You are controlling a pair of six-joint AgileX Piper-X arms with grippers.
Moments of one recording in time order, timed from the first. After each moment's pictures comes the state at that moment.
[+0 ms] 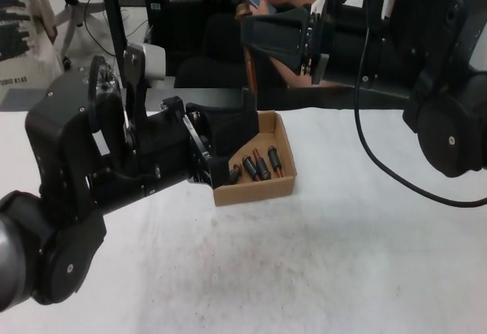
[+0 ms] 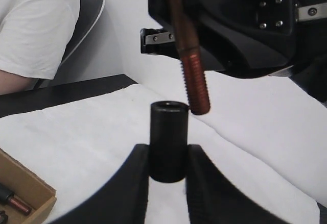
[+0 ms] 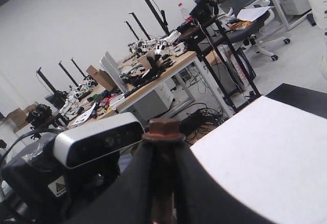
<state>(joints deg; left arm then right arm) -27.5 76.7 -32.2 -36.0 35.9 -20.2 24.7 87.2 -53.9 -33.2 -50.1 35.6</state>
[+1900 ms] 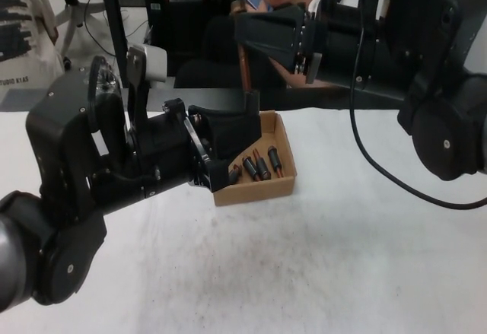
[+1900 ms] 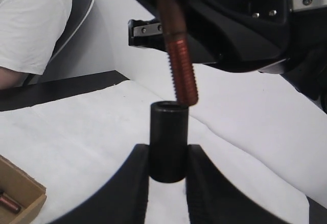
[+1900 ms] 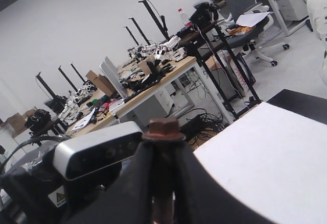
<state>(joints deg) -27.5 76.7 -32.2 -35.9 37.3 -20.5 25.7 87.4 -53.9 -34.8 -48.2 36.6</state>
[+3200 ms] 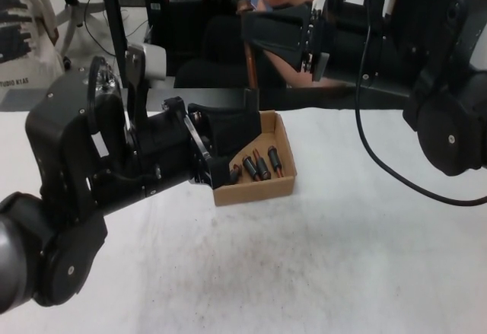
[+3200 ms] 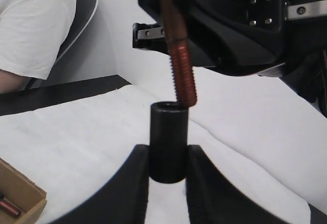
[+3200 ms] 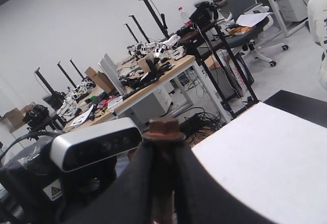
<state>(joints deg) -27.5 76.7 -32.2 -37.4 36.1 -21.8 24.7 87.4 -54.0 -33.8 -50.0 34.8</state>
